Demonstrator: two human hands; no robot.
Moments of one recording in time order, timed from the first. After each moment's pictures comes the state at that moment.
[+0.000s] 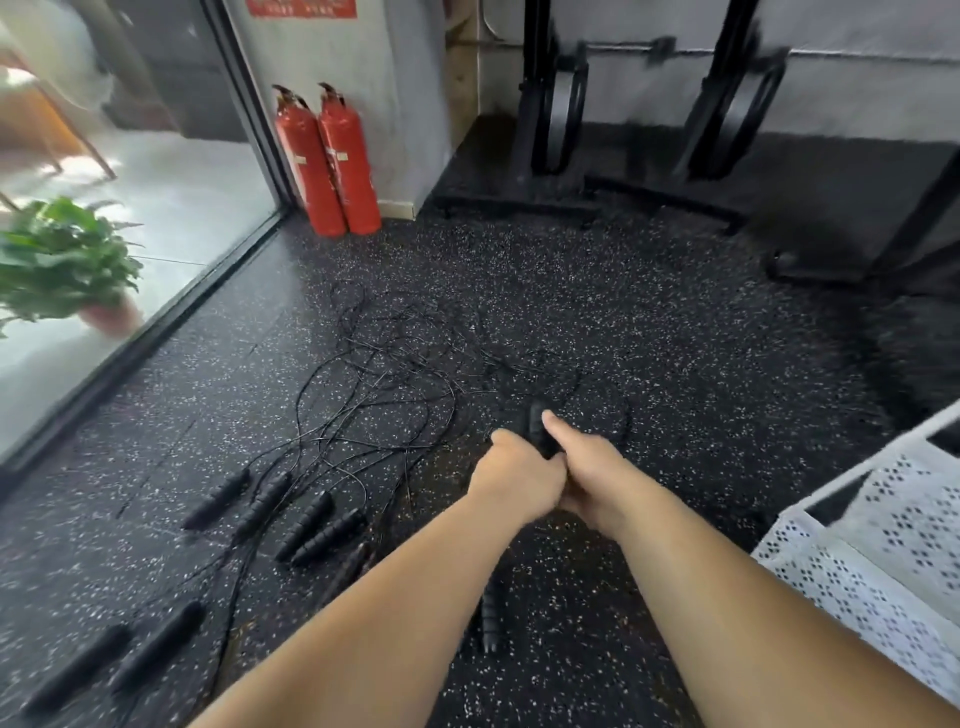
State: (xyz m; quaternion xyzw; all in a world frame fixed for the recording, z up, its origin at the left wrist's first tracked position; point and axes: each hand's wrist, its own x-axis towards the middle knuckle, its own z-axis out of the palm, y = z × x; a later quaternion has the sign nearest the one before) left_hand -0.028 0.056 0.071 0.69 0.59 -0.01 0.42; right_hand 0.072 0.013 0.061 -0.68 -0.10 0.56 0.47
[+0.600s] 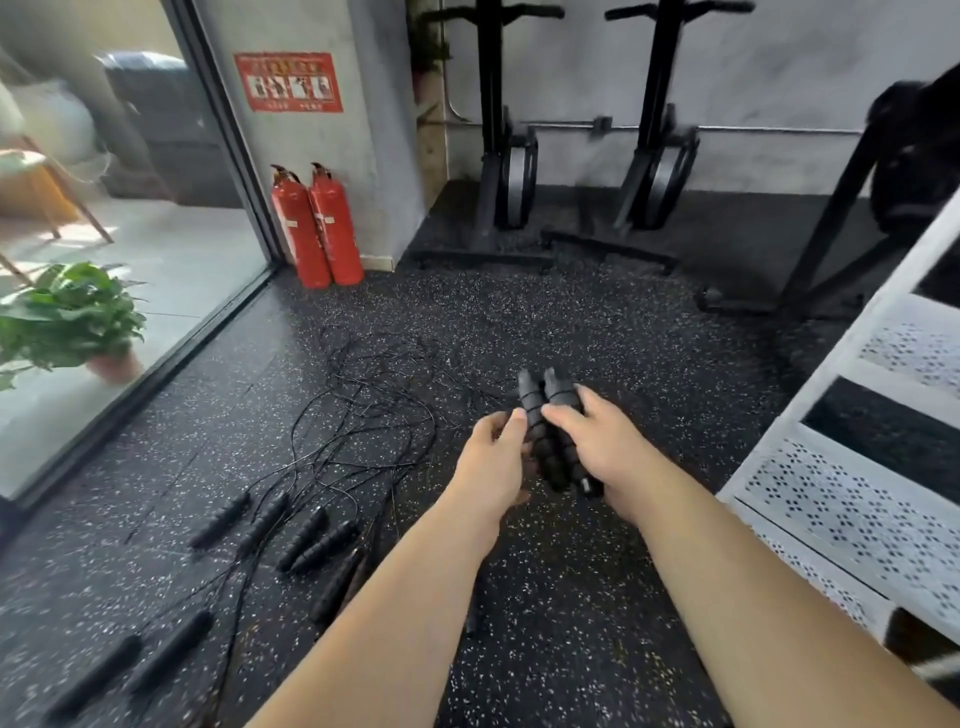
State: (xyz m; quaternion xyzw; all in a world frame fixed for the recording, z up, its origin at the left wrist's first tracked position) left_hand -0.075 -0.049 0.174 0.50 0.48 0.23 0.68; right_hand 0.057 -0.105 0.182 -0.67 -0.30 0.42 0.53
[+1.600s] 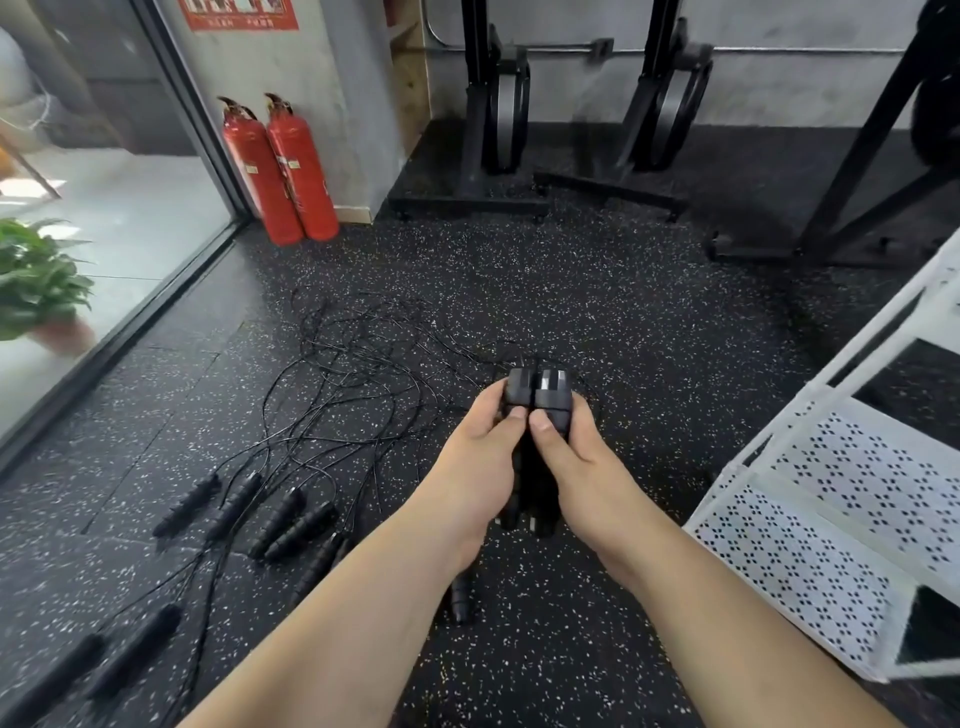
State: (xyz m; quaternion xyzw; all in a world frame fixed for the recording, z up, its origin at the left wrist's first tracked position) left_hand -0.062 -0.030 0.142 0.56 0.39 0.21 0.70; right_hand 0.045 -0.111 0.130 -0.64 -0.33 0.43 0.55
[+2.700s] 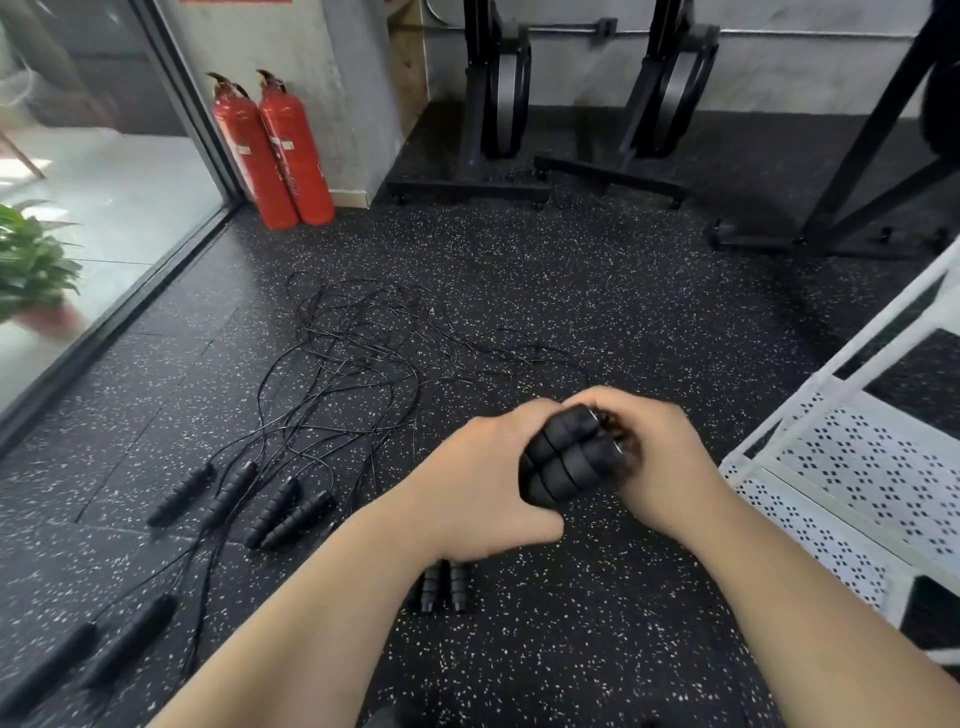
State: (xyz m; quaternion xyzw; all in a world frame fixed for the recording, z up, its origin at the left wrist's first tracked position) left_hand -0.088 -0.020 0.167 0.88 0.24 0.07 0.40; right_hand 0.097 -0.123 0.132 -0.73 -0.52 0.20 0.39
